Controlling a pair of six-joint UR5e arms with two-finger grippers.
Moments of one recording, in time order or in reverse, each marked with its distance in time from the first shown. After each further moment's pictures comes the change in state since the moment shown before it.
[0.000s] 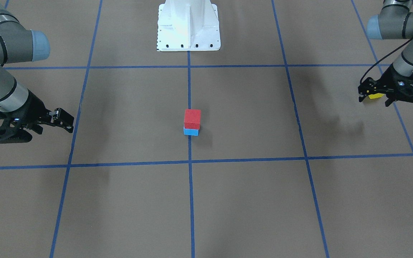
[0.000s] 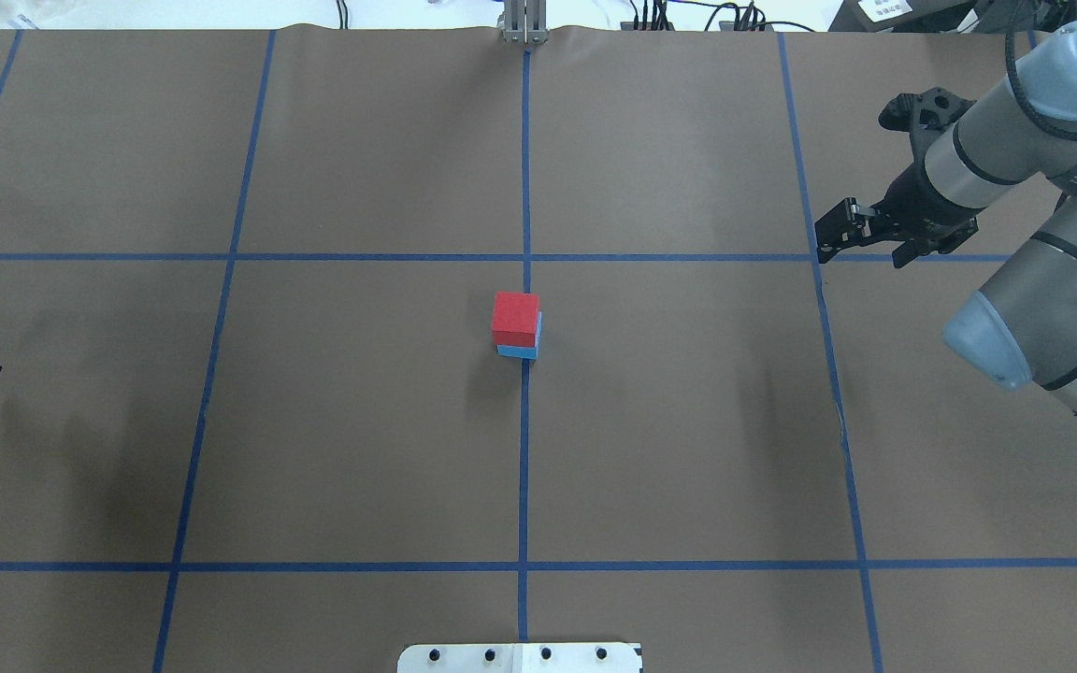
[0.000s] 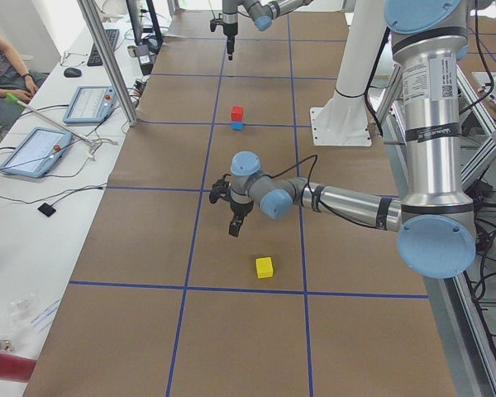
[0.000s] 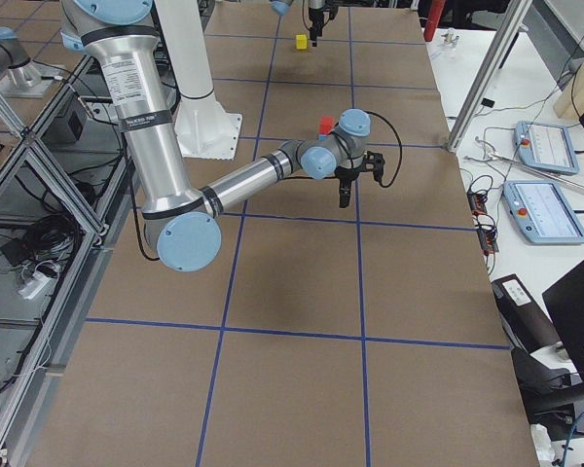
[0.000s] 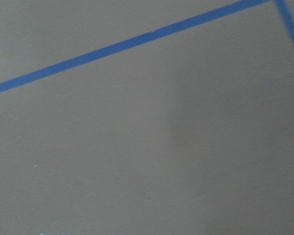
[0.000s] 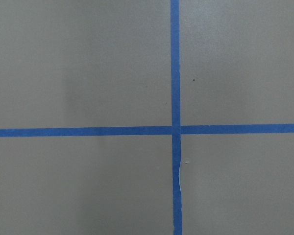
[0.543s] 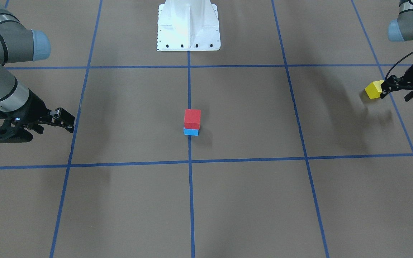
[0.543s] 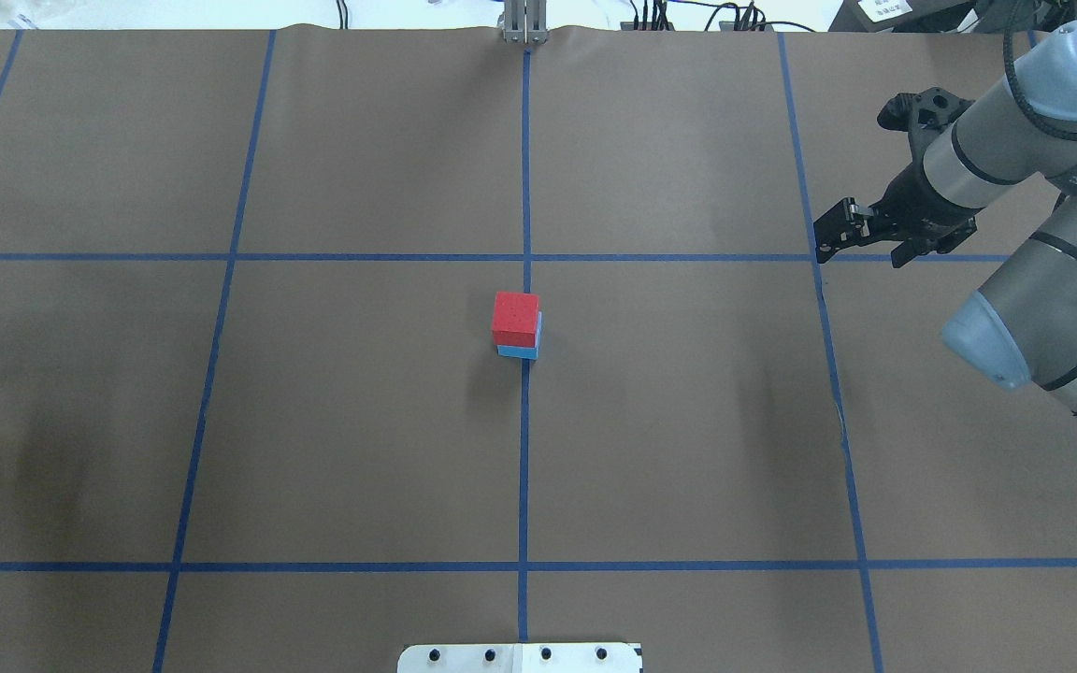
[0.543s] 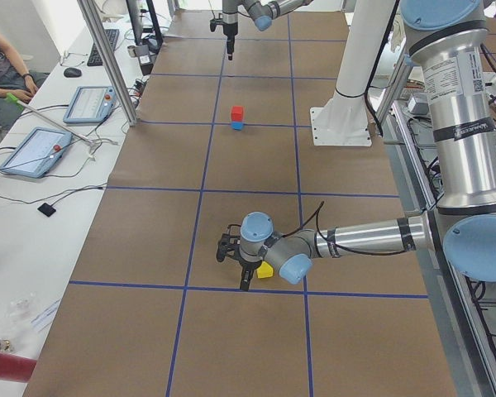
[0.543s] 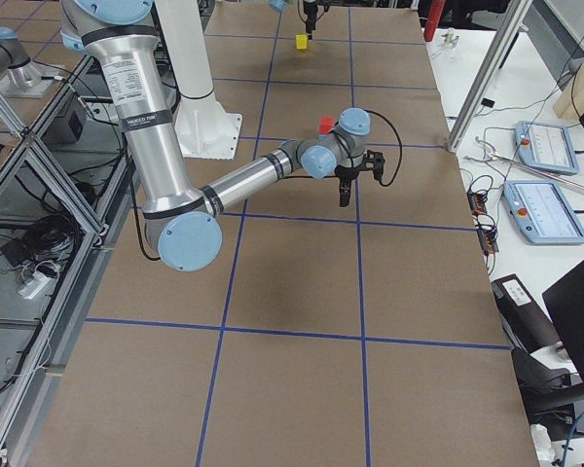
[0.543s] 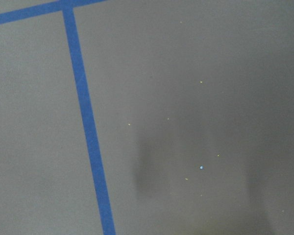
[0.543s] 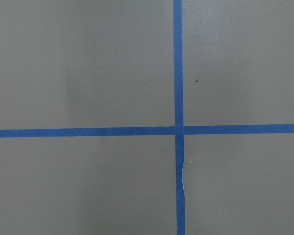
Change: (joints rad) left arm -0.080 0.050 0.121 -0.137 -0.077 -0.032; right arm -0.001 0.003 0.003 0.000 0.000 0.003
